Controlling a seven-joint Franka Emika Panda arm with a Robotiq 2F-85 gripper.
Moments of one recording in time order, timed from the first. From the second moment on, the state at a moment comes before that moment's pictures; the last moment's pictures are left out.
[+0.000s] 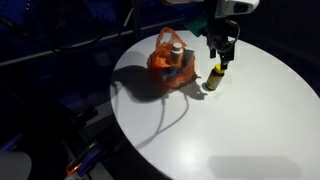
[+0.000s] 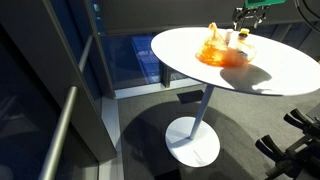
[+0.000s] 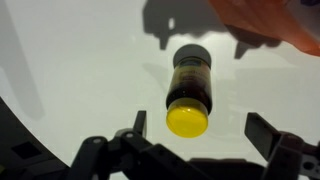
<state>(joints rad) -0.07 0.60 -0.26 -1.65 -0.18 2.35 0.61</state>
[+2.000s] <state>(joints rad) 0.07 0.31 -0.28 -1.82 -0.28 2.32 0.65</state>
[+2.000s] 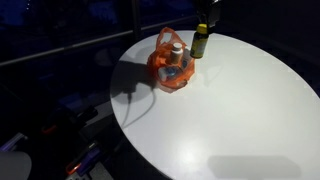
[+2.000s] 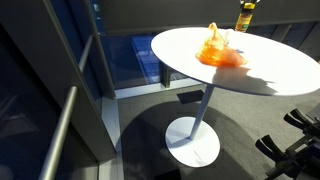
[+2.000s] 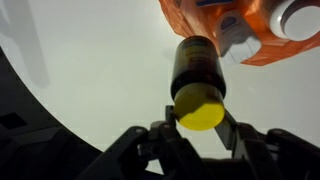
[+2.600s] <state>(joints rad) 0.08 0.15 -0.18 -1.99 -0.31 2.32 0.65</state>
